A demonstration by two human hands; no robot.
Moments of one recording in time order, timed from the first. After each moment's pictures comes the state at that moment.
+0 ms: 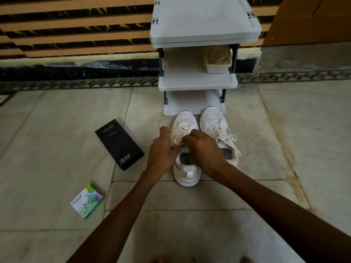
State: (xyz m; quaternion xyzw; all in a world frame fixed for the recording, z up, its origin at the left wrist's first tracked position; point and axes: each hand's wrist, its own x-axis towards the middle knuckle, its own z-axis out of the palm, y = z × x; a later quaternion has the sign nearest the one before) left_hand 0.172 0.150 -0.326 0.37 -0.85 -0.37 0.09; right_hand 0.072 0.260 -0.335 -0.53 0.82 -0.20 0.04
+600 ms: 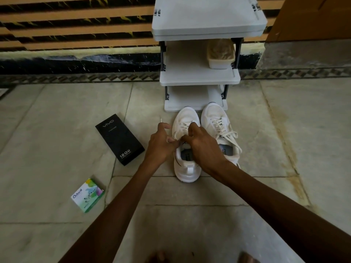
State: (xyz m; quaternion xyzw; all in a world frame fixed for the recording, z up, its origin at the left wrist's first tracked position) left_hand 0.173 0.137 -0.334 0.39 -0.79 -0.47 0.07; right_hand 0.082 0.260 -0.330 -0.55 0.82 -0.16 0.02
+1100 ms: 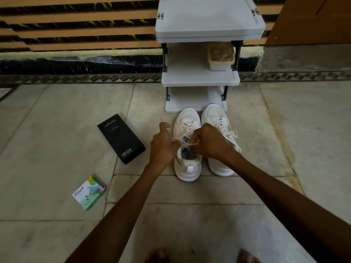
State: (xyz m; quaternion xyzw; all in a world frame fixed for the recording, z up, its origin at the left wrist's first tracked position) left_hand 0.172 0.150 -0.332 0.42 -0.81 -0.39 0.10; right_hand 0.057 0.257 -0.311 -0.42 0.86 -0.19 0.20
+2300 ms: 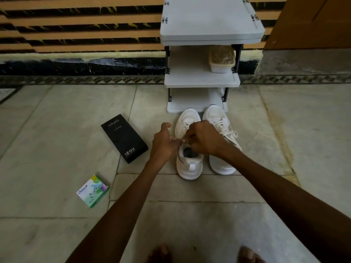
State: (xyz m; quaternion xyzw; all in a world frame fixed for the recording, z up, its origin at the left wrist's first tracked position) left_hand 0.177 0.139 -0.338 0.42 -0.76 -0.49 0.09; right_hand 0.063 0.247 -0.299 -0.55 0.80 -0.18 0.15
